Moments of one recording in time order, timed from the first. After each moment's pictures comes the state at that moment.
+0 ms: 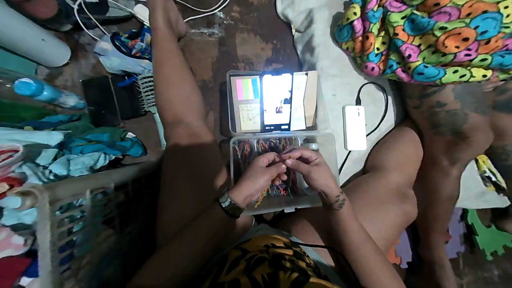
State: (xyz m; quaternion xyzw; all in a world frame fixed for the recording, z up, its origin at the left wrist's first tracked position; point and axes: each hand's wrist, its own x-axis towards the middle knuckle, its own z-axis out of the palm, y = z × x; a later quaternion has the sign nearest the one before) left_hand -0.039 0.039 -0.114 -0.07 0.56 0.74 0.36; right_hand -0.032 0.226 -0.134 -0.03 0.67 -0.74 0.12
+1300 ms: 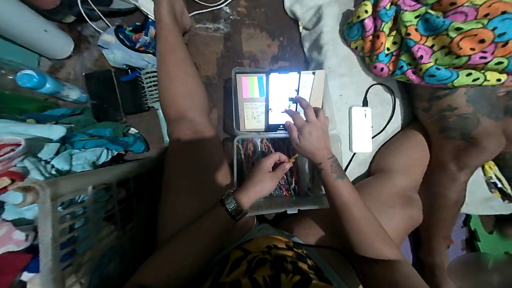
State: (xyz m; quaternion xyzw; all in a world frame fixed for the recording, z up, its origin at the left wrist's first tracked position) left_hand -0.038 0.037 -0.121 0.03 0.69 0.65 0.31; right_hand -0.113 0.217 -0.140 -0.14 0.98 -0.15 -0.07
